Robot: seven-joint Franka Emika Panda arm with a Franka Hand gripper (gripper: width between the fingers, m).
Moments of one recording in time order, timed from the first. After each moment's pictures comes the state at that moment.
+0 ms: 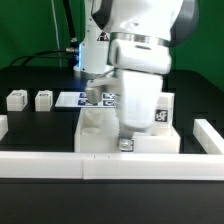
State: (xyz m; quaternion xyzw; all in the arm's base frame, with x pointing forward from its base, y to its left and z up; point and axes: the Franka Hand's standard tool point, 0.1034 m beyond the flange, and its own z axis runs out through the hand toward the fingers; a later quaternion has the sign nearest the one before) arm 0.606 0.008 0.019 0.69 0.72 0.02 0.12
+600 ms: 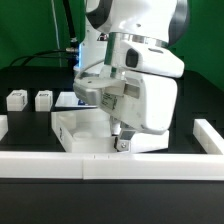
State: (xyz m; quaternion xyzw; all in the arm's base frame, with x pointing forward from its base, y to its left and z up) arm 0.606 0.009 0.015 0.51 0.85 0.00 0.14
